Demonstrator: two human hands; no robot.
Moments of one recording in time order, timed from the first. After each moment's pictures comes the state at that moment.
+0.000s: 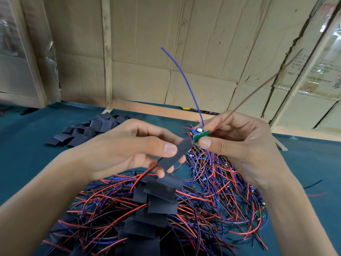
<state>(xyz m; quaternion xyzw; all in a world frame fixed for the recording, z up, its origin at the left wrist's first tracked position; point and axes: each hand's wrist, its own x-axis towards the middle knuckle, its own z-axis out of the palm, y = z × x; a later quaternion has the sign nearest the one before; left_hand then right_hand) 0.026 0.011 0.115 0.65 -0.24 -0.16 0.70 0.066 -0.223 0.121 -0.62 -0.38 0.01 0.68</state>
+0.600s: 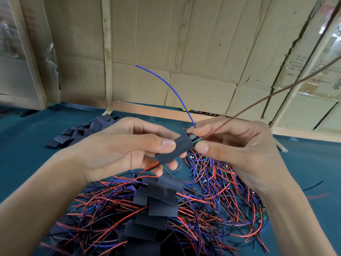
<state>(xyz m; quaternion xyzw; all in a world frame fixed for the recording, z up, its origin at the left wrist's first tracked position) 0.030 0.016 0.115 0.62 -0.24 -0.16 0.73 0.063 -0.221 0.120 -0.62 -0.42 -0.02 0.66</state>
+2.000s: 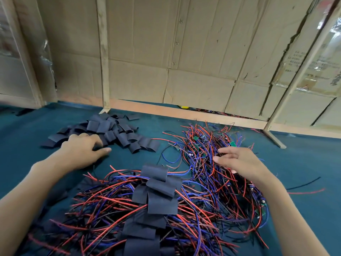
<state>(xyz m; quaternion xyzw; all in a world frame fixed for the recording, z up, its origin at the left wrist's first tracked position) 0.120 0.148 -0.006 0.99 0.10 0.01 0.06 0.160 -0.304 0.028 -0.91 -0.04 0.06 0.40</state>
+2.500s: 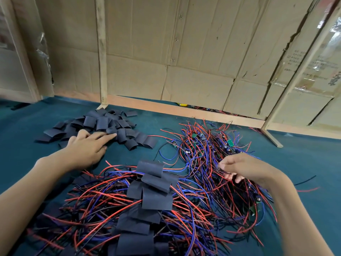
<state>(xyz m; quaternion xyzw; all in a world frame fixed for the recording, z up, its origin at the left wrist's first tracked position) 0.123 0.133 -0.022 1.00 0.05 0.01 0.03 0.154 -0.319 0.039 -0.92 -0.06 0.20 0.33</state>
